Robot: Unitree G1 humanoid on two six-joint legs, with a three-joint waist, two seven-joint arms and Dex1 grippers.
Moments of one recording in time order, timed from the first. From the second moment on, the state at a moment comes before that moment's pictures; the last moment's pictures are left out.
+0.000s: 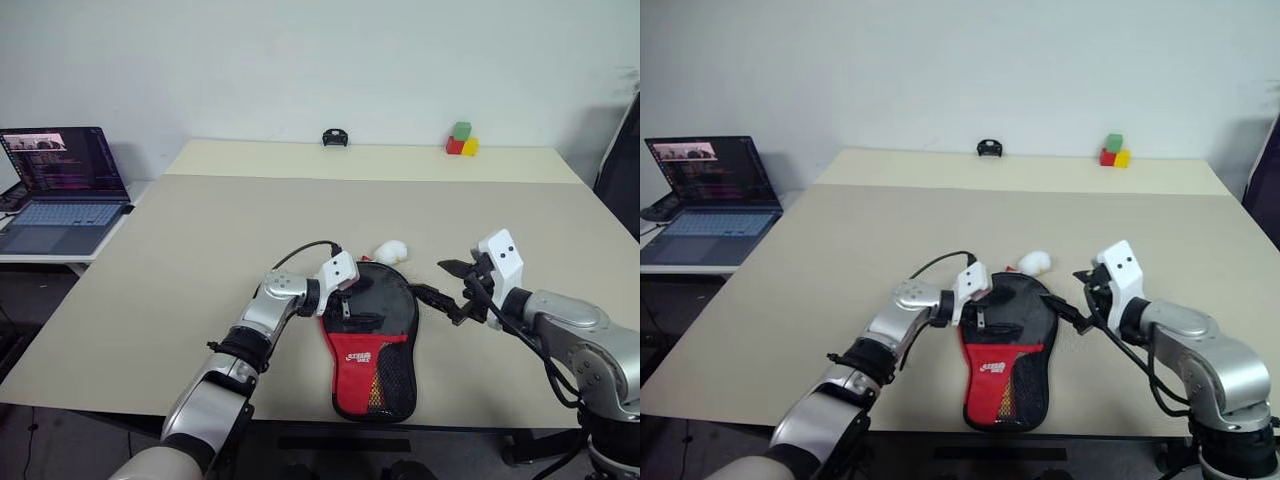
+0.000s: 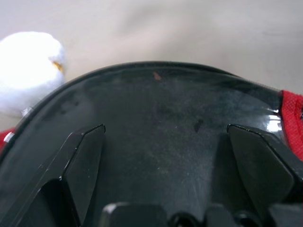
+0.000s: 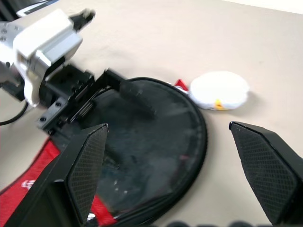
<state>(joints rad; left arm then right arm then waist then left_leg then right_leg) -0.81 0.22 -0.25 0.75 -0.02 -0.07 -1.13 -0.34 -0.55 -0.16 -0.54 0.54 1.05 0.52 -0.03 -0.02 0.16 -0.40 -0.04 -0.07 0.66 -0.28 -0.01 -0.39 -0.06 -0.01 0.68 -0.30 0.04</state>
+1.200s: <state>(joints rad) -0.83 0.20 -0.25 0.87 0.00 -0.20 -1.10 -1.04 -0.16 -0.10 0.99 0.24 0.39 0.39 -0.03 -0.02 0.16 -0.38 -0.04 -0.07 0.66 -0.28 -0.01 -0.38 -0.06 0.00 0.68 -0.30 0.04</state>
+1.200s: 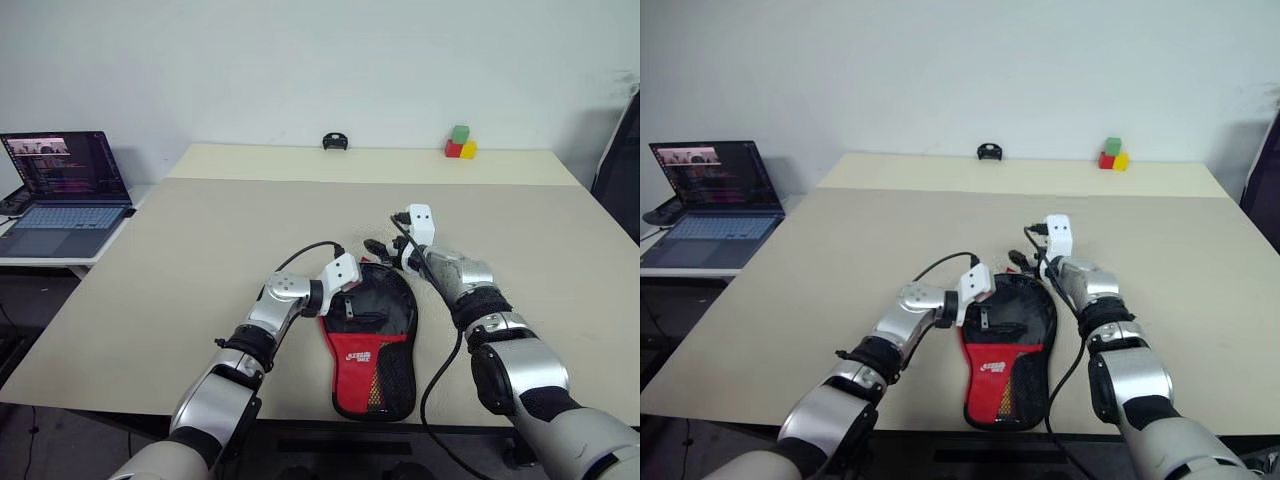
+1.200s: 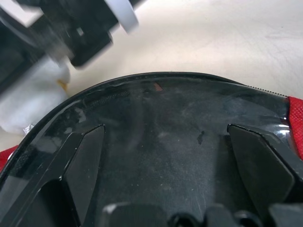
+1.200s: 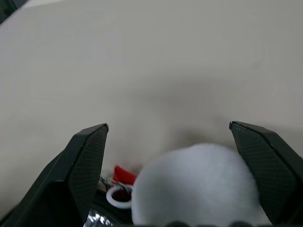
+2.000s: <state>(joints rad) -0.81 0.20 -0.25 0.83 0.00 -0.18 -1.08 -1.00 -0.14 -0.04 0.98 0.11 0.32 0.40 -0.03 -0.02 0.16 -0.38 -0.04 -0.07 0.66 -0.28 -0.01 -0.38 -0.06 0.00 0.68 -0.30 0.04</state>
